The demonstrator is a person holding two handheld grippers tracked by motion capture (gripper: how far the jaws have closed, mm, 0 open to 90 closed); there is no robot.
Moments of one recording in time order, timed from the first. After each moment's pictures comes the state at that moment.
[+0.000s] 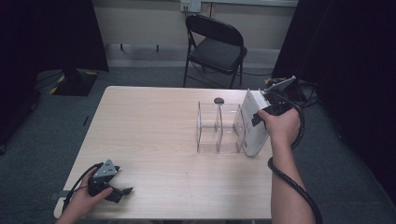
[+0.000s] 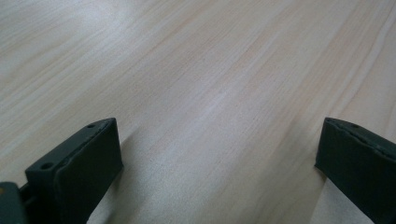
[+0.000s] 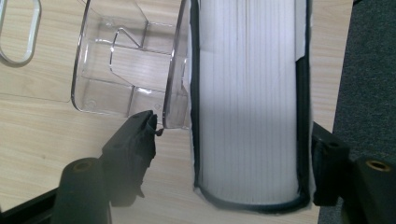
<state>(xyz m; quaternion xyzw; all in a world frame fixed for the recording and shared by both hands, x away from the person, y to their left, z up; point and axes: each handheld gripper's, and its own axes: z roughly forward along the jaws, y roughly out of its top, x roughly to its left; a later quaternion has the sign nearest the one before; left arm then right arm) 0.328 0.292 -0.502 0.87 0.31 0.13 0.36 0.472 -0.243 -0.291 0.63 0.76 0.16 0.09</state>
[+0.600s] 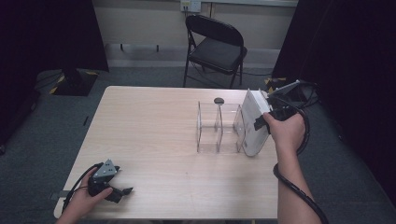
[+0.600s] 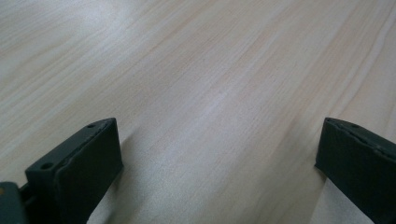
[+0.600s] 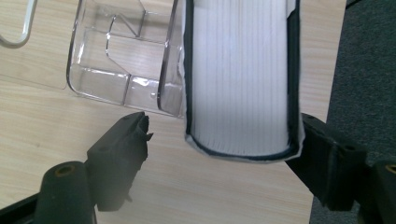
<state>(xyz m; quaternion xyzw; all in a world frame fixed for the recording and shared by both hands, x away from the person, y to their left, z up) 0.328 0.292 -0.503 0.87 0.31 0.13 0.36 0.456 -0.249 -0.291 0.62 0.76 0.16 0.10</state>
